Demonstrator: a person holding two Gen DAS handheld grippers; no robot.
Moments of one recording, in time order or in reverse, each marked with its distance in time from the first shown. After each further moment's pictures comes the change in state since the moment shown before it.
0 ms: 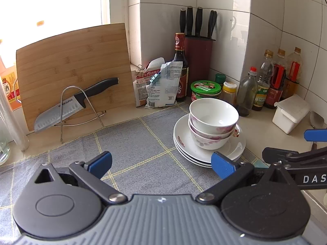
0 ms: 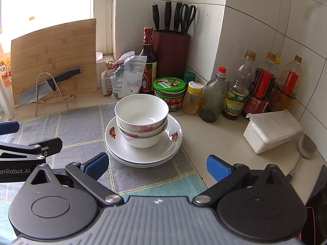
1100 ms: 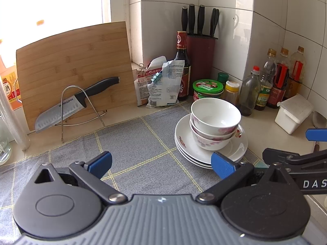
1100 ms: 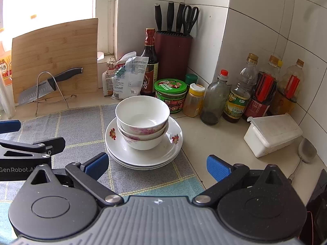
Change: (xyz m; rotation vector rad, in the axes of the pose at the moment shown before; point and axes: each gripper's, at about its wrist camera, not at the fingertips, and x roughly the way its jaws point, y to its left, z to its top) left arm 0.005 -0.002 0.003 0.001 0.013 0.010; right arm 0.002 0.000 0.003 -0.013 -0.002 0.003
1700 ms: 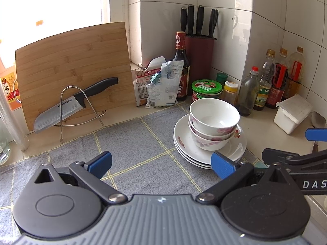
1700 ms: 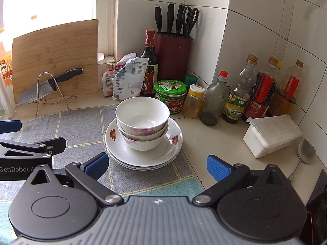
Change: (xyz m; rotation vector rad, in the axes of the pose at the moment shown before) left arm -0.001 -0.001 0.001 0.001 0.001 -0.002; right arm -0.001 -0.001 0.001 -0.002 -0.003 0.000
